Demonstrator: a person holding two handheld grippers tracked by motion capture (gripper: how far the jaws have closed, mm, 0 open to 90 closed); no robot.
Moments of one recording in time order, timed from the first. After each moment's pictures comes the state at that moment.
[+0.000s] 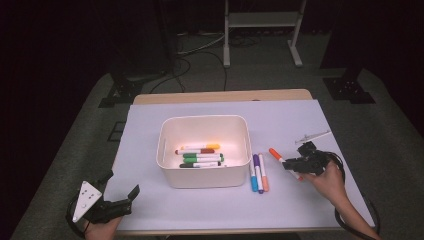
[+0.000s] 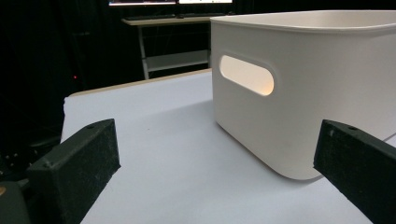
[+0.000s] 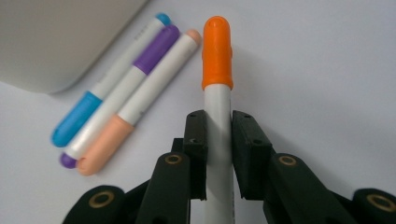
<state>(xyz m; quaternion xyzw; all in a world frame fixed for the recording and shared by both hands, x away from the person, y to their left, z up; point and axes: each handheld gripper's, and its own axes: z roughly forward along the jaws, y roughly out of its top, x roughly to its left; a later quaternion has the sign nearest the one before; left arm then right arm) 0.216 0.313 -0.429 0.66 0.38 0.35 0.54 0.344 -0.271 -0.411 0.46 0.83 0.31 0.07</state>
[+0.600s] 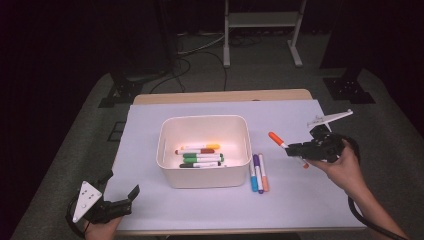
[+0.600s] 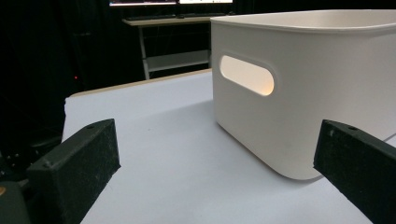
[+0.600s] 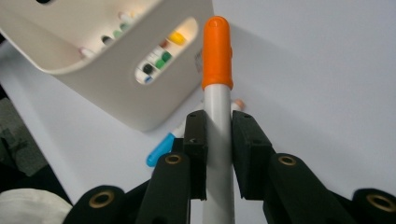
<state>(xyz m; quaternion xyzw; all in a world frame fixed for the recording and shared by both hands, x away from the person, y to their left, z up) 0.216 0.312 -0.429 0.66 0.38 0.36 0.54 0.328 -0.271 -0.321 0.41 0.82 0.38 0.06</state>
